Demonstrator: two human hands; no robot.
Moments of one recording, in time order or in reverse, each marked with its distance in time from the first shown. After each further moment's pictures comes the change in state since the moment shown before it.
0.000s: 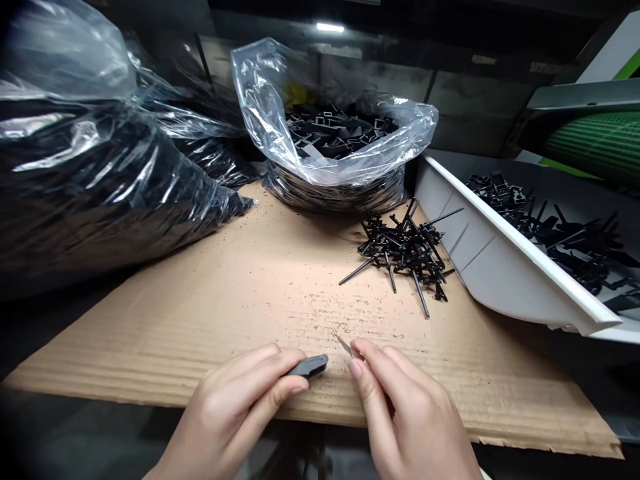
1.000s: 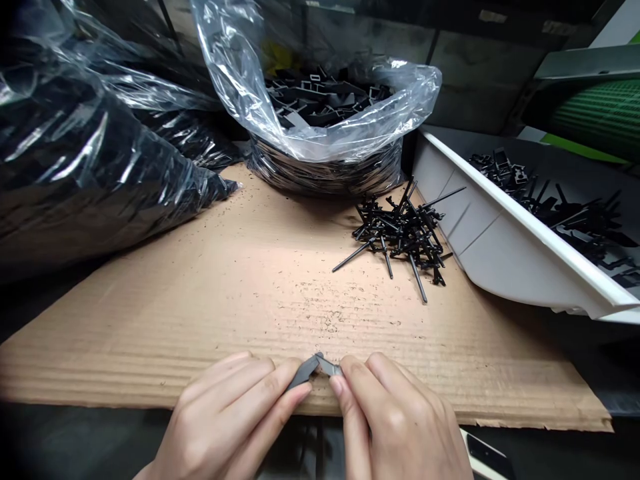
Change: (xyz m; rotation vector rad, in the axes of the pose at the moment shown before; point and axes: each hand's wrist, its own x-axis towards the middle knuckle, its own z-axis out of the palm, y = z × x) left_hand -0.009 0.001 0.009 0.171 0.017 0.202; right_hand -0.014 -0.006 0.011 -0.088 -0.081 0.004
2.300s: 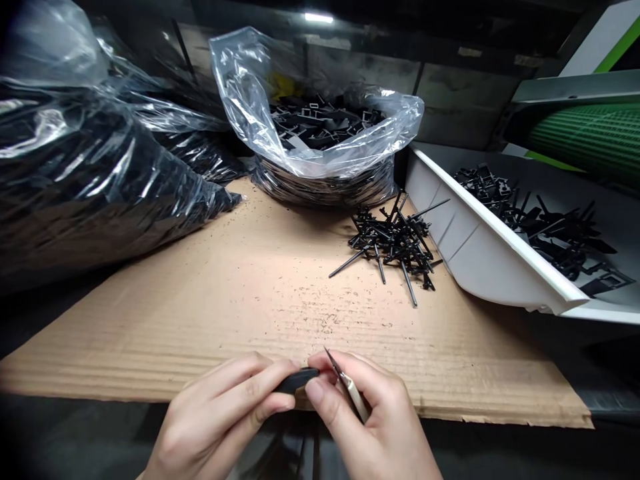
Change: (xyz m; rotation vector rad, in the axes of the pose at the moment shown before) left_hand -0.005 -0.001 -0.006 -0.165 0.097 -0.032; right_hand 0.011 -0.021 -0.002 0.969 0.006 0.505
